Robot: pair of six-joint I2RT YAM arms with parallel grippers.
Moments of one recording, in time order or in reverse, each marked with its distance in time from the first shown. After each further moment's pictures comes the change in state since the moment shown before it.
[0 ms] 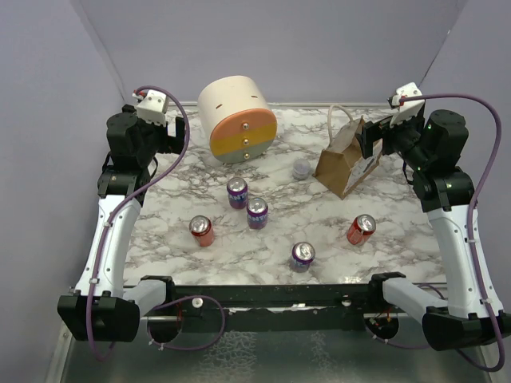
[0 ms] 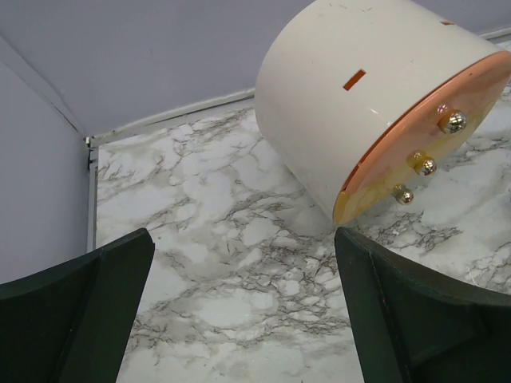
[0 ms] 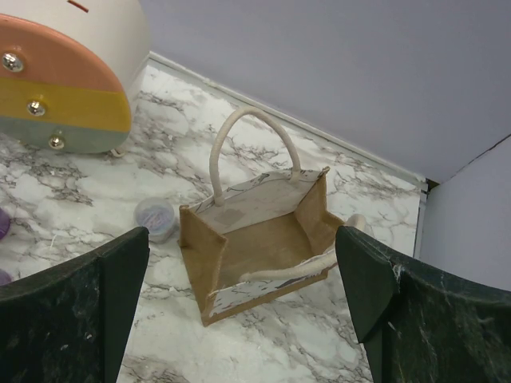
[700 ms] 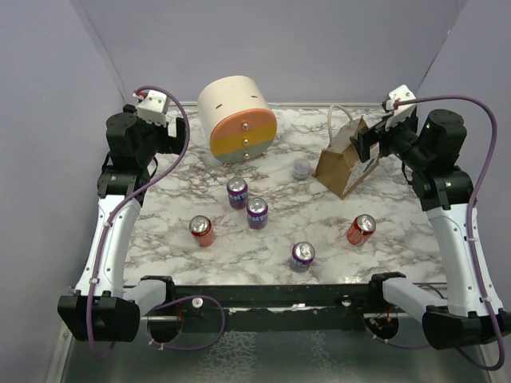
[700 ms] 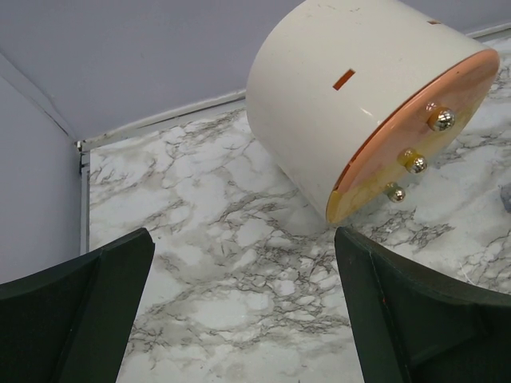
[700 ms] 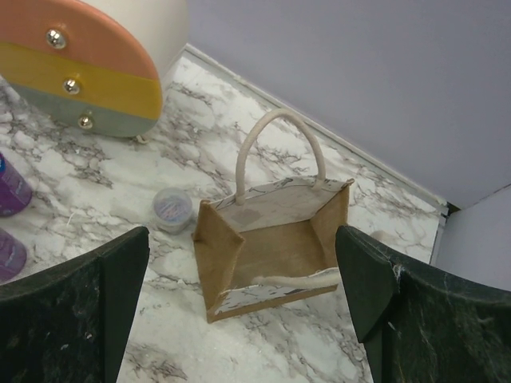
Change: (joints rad) left arm 0.004 0.000 0.000 -0.001 0.023 0.001; right arm 0.000 0.005 0.000 -0.011 -0.087 -0.050
